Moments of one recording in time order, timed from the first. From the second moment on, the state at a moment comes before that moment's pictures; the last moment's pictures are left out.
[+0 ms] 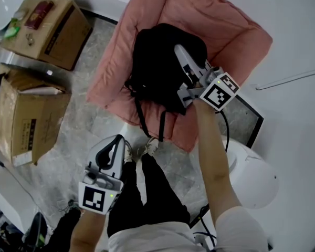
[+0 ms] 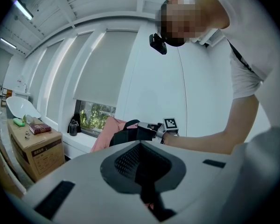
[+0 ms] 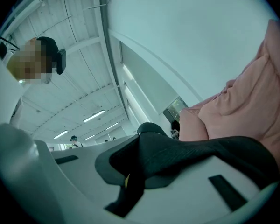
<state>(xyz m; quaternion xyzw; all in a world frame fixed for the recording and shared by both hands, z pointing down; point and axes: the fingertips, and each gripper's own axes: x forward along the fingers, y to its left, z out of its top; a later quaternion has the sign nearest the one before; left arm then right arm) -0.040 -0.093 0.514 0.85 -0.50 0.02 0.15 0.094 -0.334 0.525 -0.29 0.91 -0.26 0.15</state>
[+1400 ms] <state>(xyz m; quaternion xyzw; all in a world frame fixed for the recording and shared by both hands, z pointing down) -0.100 -0.107 0.436 0.85 -0.52 -0.02 0.08 0.054 -0.264 0.403 -0.33 0.91 -0.21 0.14</state>
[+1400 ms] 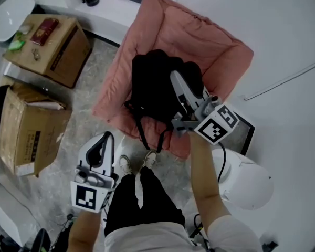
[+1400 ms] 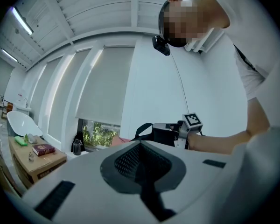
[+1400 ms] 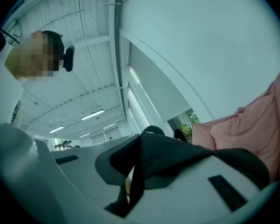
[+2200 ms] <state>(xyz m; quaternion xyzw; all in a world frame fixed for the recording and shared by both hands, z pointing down) -0.123 -0.084 0.311 0.85 -0.53 -0.07 -0.01 0.111 -0.194 0.247 -0.38 0.90 -0.14 0.17</state>
